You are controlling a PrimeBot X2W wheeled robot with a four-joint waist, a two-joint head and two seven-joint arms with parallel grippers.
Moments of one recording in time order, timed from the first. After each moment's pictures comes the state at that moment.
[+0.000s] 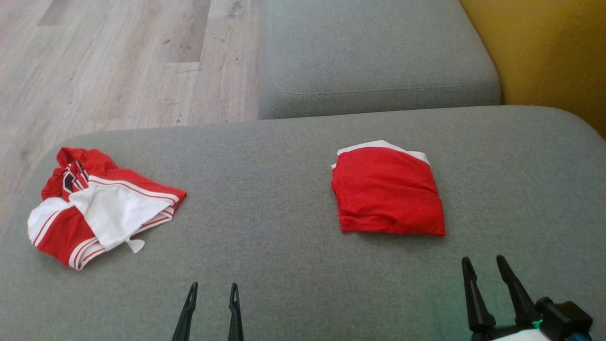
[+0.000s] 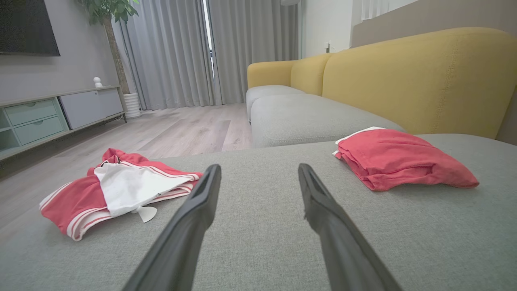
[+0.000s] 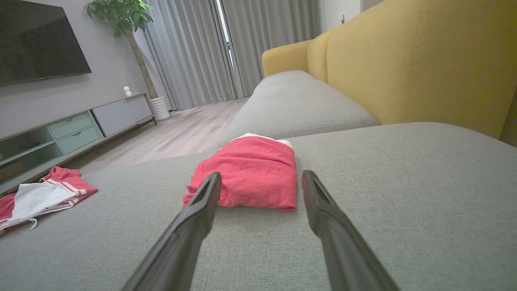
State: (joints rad) left arm 0.26 0.06 -0.34 0.08 -0.06 0.25 -0.26; right arm 0.22 -0.10 0.09 0.18 0.27 0.13 -0.25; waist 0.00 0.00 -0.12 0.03
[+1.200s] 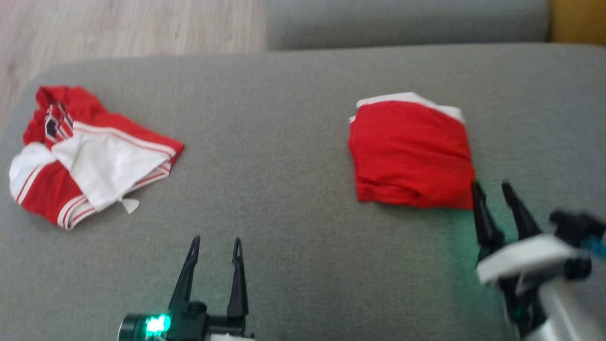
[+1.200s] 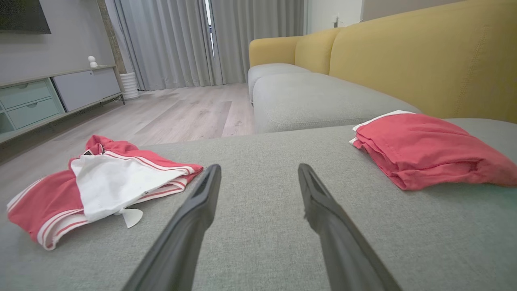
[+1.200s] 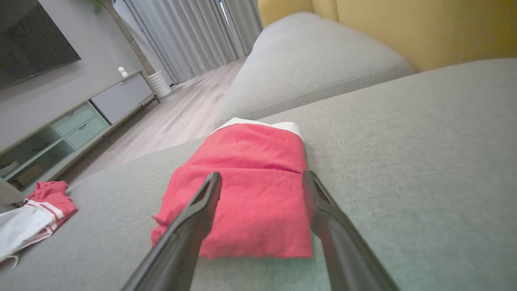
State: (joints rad) left arm 0.11 0.05 -0.36 0.08 -0.05 0.24 -0.26; right arm -0.12 -0.19 0.13 0.34 0.52 0.13 -0.12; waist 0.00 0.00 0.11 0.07
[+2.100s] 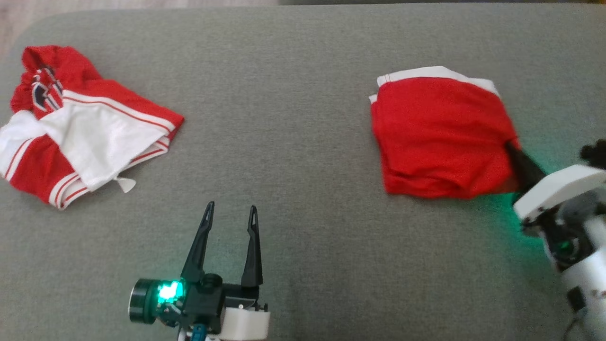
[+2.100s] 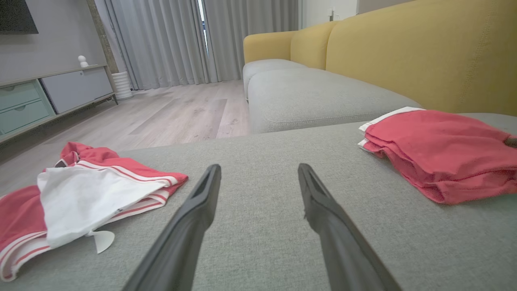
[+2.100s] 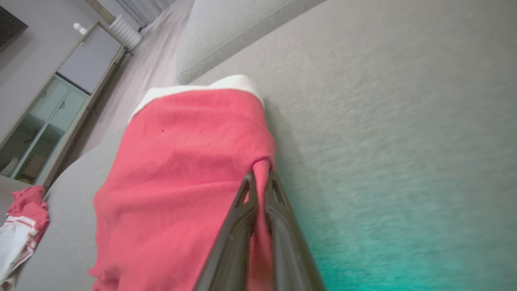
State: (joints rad) left arm -0.01 0.05 -0.42 0.07 -0.04 0.27 -0.26; right arm -0.41 -0.36 0.25 0.59 0.92 0.13 0.14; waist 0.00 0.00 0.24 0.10
